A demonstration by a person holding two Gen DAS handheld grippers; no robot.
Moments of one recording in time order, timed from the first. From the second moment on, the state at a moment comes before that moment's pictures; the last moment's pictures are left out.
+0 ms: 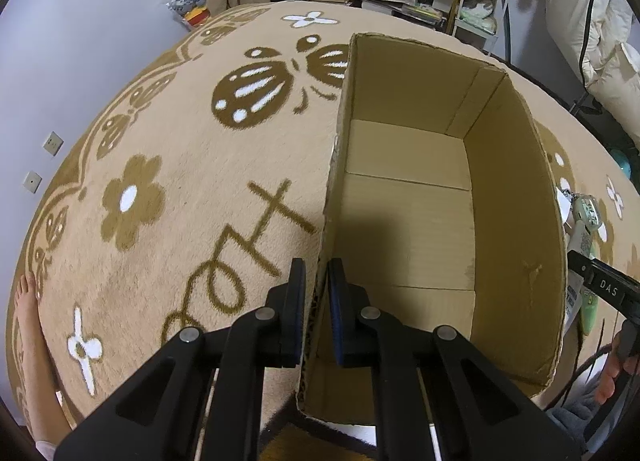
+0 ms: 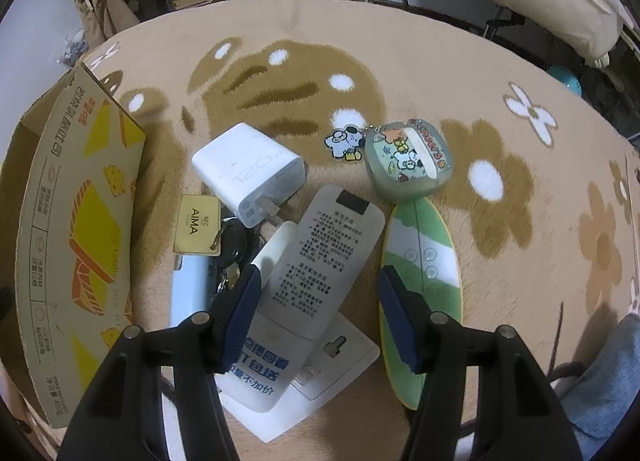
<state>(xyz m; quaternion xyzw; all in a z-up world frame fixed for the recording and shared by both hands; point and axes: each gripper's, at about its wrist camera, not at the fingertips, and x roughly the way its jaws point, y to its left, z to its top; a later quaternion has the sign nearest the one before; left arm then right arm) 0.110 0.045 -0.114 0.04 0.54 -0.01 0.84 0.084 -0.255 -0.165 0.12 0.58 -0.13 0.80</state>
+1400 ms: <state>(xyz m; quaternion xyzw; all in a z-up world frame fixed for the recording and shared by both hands) 0.107 0.047 -0.108 0.04 0.54 -0.02 0.84 0.076 -0.252 -0.159 0.12 0.57 -0.12 0.80</state>
